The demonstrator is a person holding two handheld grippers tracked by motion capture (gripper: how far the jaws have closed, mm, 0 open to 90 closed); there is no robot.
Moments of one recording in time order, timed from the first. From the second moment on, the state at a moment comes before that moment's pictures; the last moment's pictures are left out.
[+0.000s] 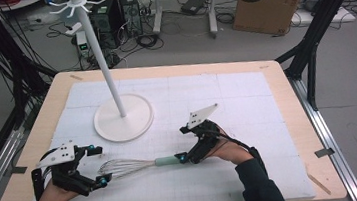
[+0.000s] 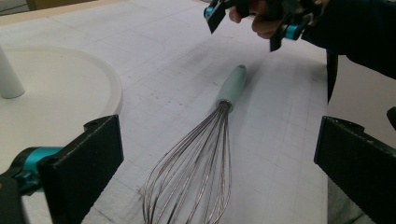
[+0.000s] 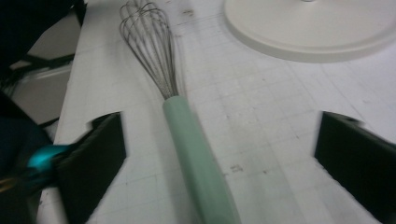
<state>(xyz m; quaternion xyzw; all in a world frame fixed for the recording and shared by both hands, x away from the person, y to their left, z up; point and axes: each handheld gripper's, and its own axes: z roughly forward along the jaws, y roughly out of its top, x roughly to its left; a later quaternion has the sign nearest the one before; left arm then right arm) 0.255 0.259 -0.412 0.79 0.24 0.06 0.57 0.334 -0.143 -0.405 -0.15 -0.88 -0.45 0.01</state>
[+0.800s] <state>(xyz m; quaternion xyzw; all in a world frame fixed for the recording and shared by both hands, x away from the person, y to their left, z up) 0.254 0.259 -0.411 0.79 0.24 0.06 0.57 0.284 -0.225 -0.402 -0.22 -0.85 -0.48 -0.08</state>
